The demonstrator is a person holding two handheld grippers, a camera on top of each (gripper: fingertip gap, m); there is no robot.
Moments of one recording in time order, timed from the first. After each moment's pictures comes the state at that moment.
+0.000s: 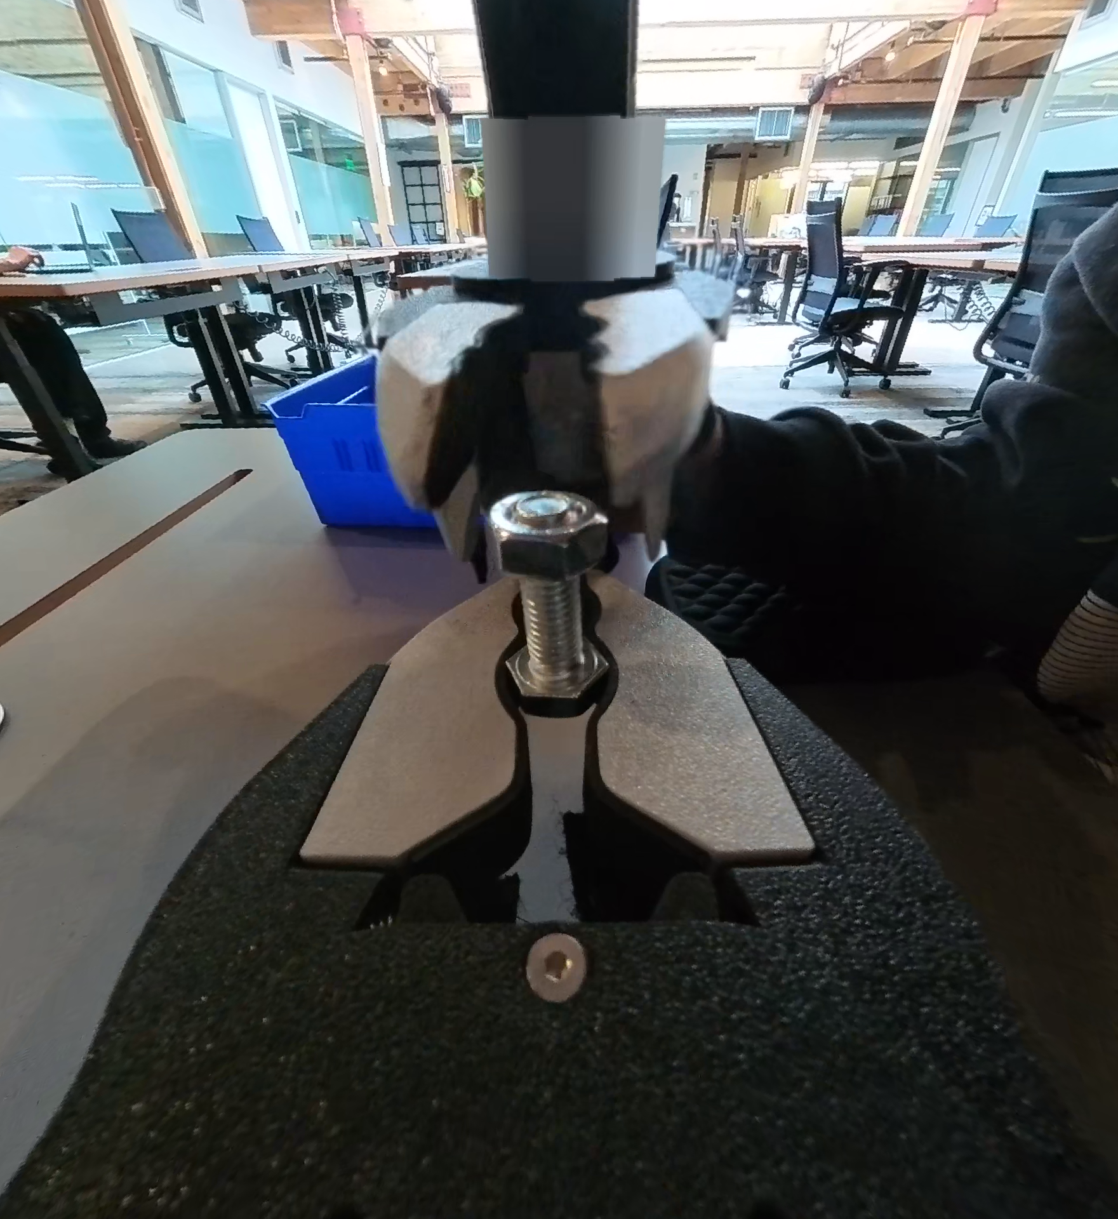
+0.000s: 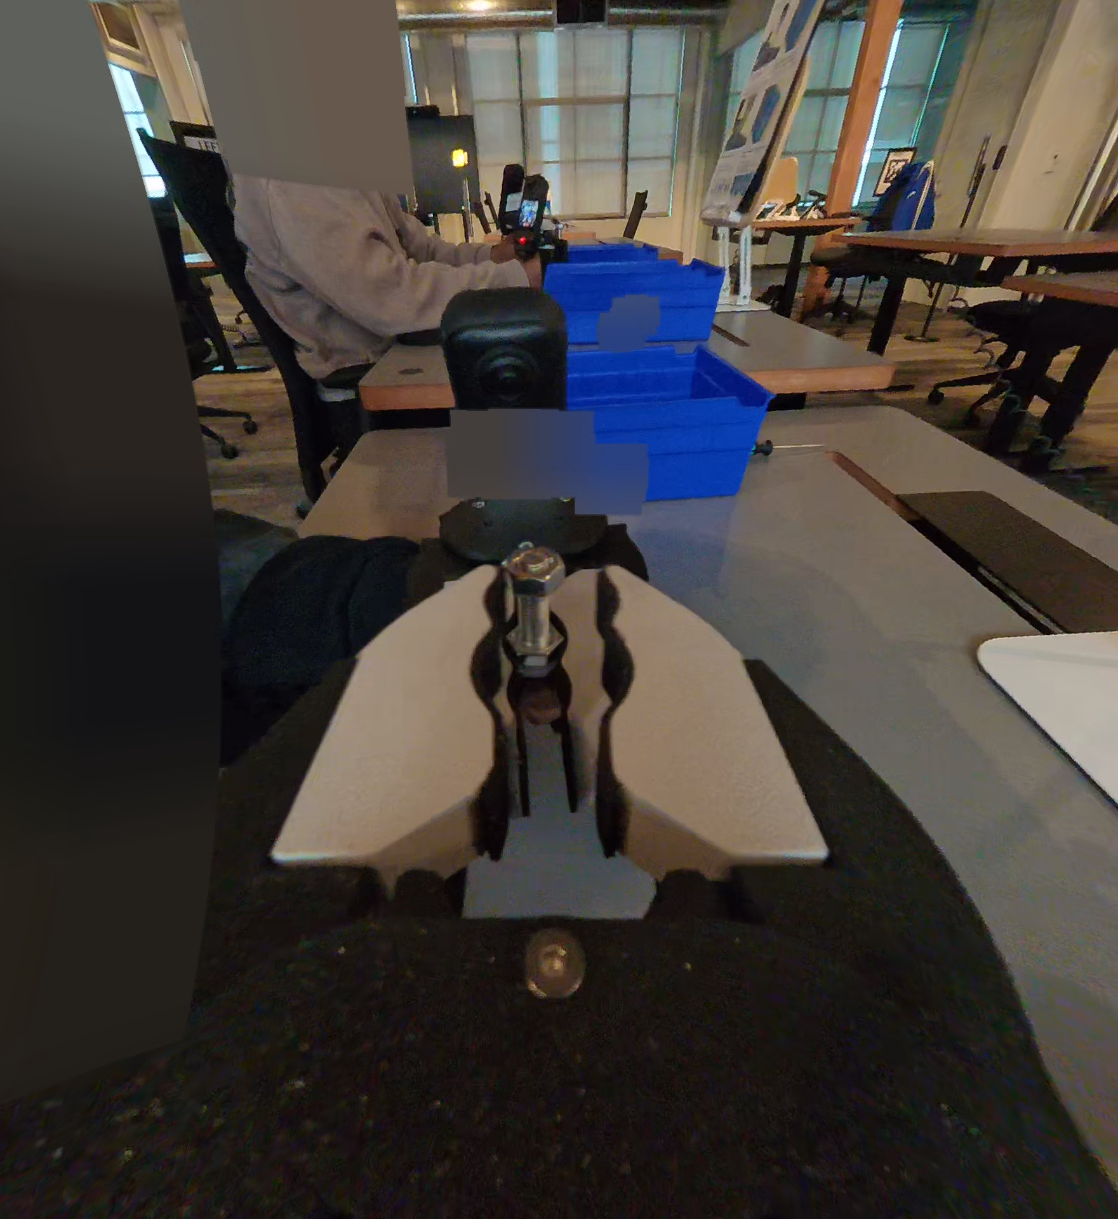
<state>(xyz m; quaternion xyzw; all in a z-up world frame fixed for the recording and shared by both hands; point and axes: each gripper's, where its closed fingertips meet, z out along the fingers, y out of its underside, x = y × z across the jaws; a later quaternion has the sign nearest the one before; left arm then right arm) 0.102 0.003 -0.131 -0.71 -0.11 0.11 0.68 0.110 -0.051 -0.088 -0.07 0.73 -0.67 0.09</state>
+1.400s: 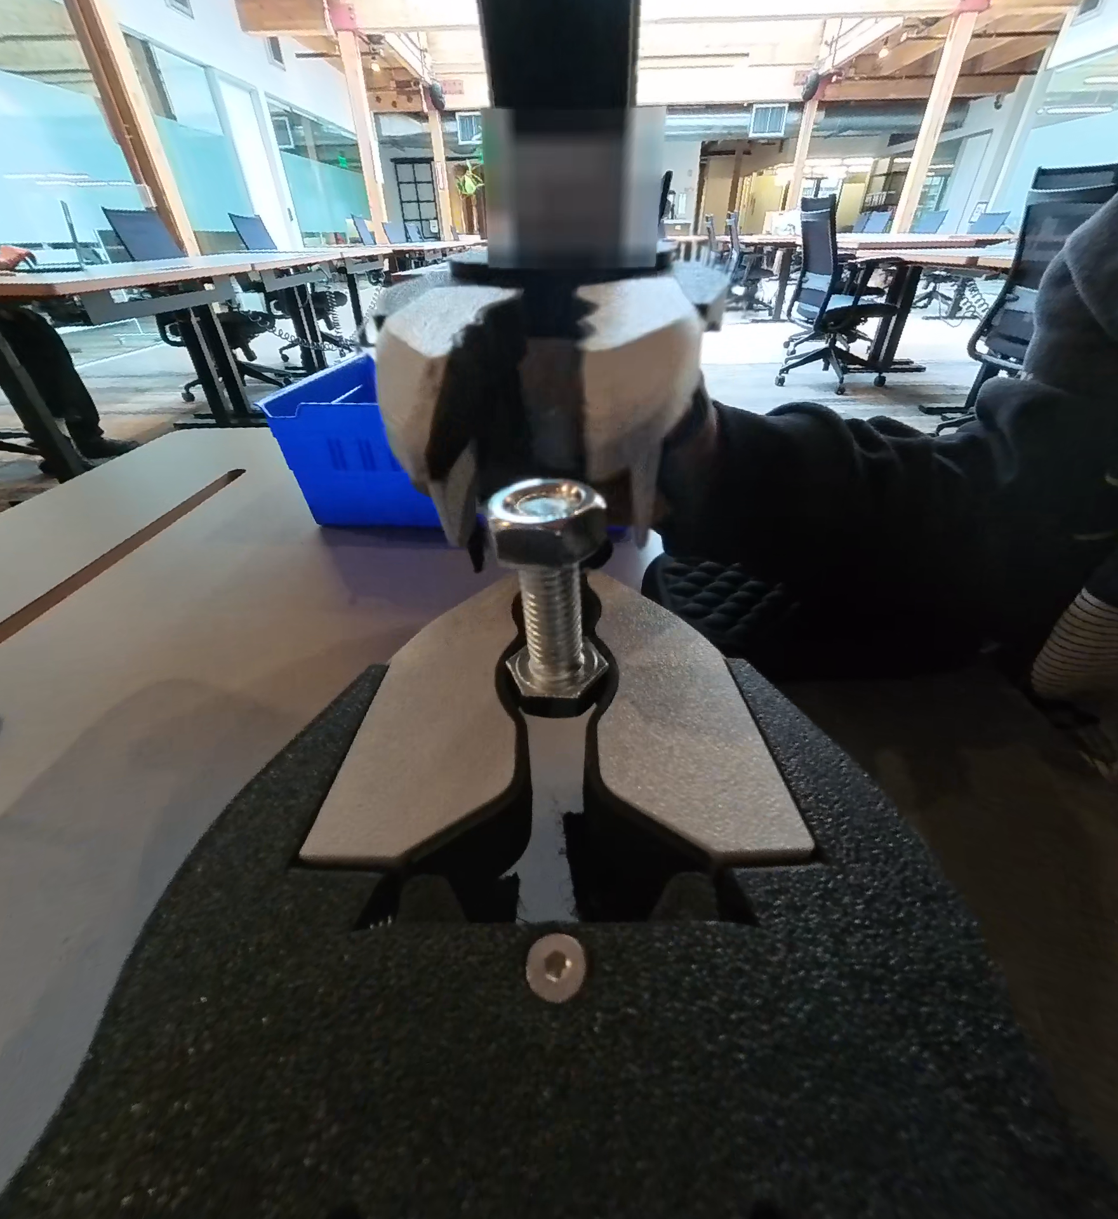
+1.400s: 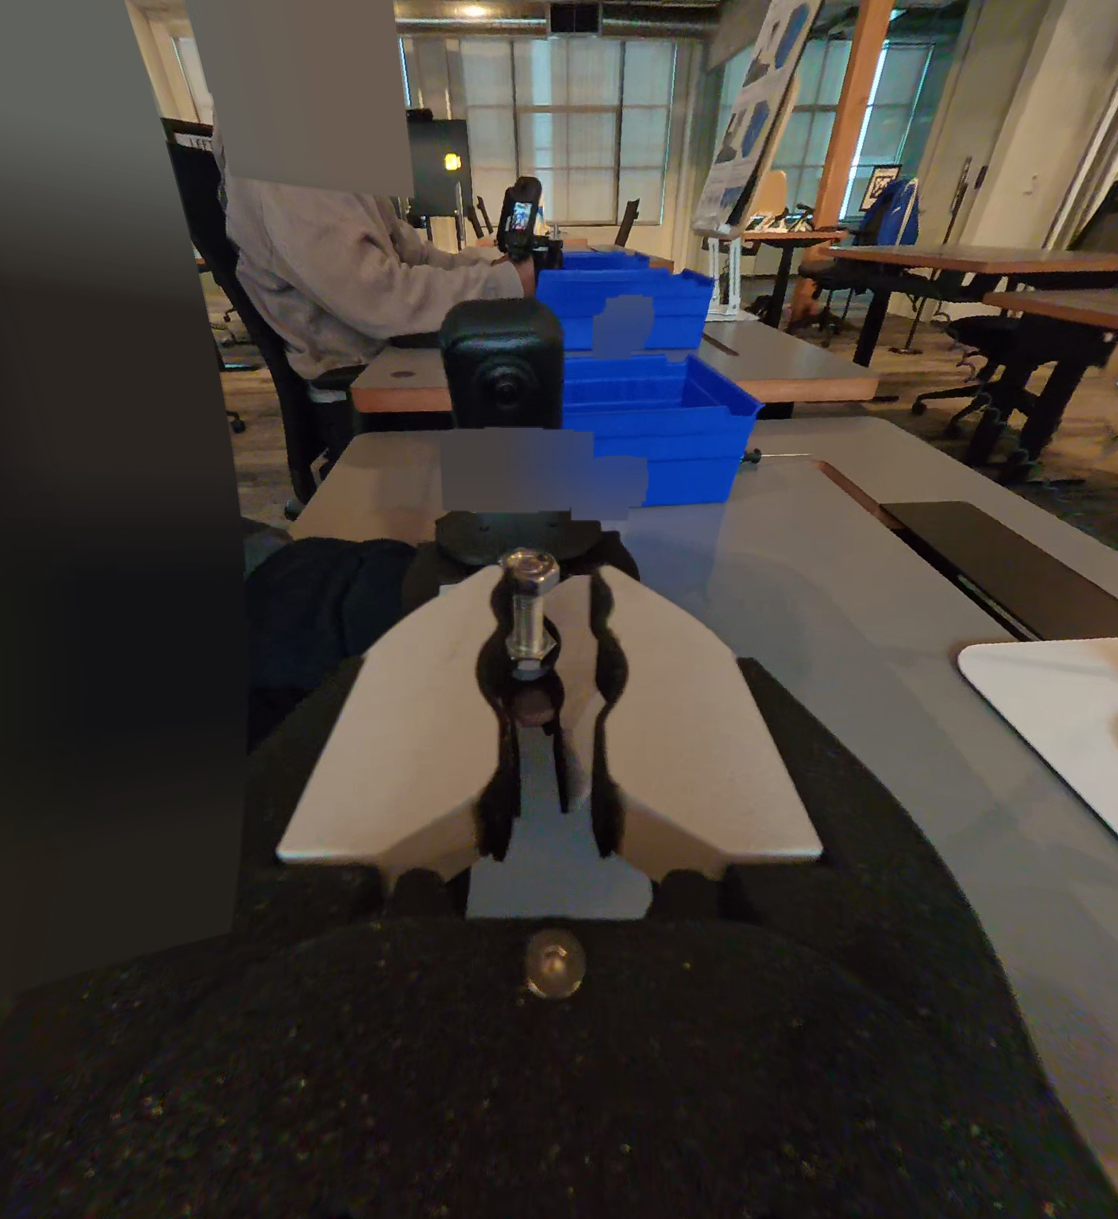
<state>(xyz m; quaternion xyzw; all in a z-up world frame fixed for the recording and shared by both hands) 0.104 0.004 -0.132 -0.72 -0.10 0.11 0.68 0.110 -0.048 -0.084 -0.08 0.73 -0.68 0.08</state>
